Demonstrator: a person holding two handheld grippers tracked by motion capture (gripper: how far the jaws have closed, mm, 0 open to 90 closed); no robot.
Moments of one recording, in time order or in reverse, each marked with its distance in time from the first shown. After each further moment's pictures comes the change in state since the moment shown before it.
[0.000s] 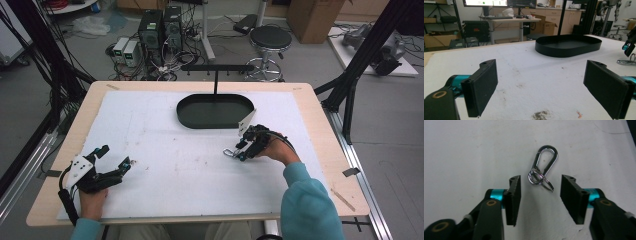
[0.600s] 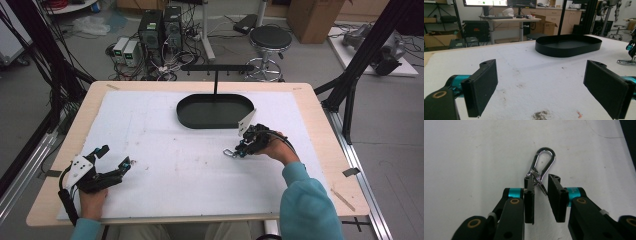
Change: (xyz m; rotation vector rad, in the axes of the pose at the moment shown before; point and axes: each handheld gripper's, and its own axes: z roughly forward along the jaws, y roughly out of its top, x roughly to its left) left arm 0.000 0.000 0.000 0.001 0.002 -0.002; right arm 0.001 0.002 -0.002 0.002 -0.017 -0.021
